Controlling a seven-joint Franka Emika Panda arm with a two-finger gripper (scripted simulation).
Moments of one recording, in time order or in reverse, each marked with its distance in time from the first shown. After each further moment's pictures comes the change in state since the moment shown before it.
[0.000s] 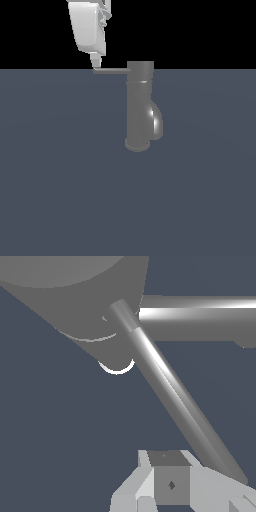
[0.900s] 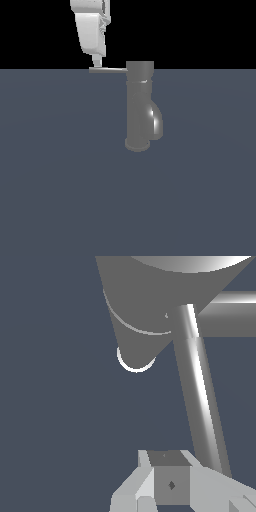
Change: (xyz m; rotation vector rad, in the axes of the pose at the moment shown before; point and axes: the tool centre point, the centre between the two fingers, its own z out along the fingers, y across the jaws) arm -0.005 -0.051 0.000 0.000 0.000 -0.003
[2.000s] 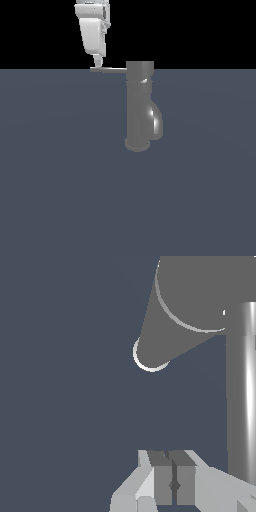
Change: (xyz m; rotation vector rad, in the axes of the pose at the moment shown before) arm -0.003 -0.041 -0.001 -0.003 0.002 -0.002
